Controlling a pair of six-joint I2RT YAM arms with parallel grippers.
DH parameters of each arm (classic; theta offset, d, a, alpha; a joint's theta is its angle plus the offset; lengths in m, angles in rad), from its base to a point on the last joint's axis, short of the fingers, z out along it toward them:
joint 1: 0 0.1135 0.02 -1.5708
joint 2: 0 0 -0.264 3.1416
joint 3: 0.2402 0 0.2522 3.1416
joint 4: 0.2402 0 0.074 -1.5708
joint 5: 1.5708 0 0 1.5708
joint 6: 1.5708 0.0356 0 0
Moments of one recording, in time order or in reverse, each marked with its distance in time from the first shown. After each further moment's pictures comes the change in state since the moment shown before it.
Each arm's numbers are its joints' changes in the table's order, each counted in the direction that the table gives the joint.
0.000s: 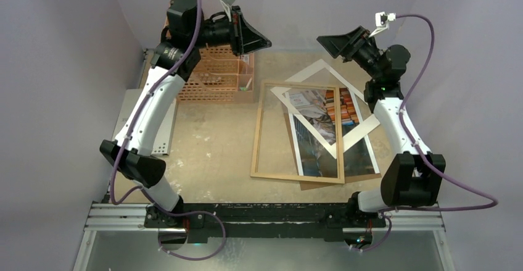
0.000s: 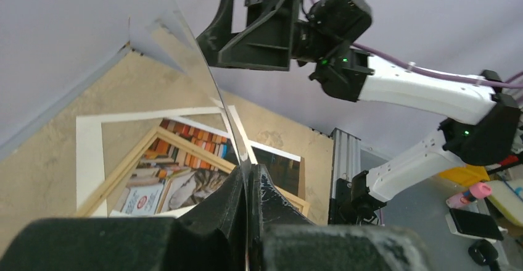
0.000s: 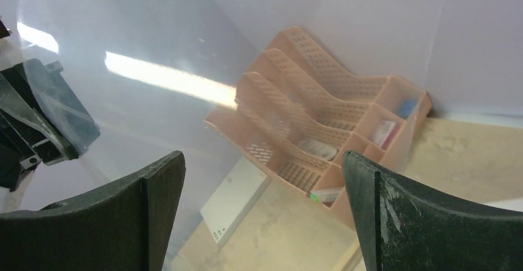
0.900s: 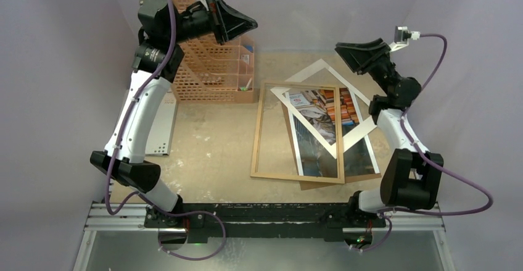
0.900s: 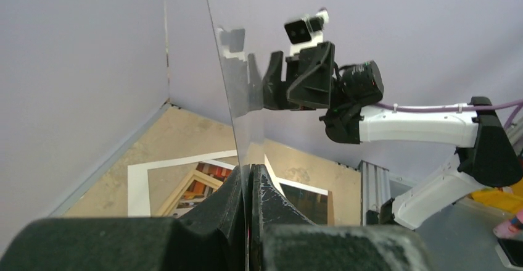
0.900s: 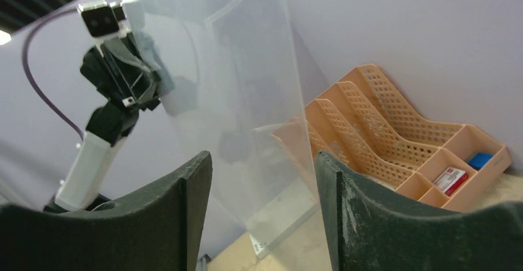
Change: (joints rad) left arm 0.060 -0.085 0.018 -0.159 0.013 -0.029; right arm -0.100 -0.019 -0.194 -0.728 -0.125 0.425
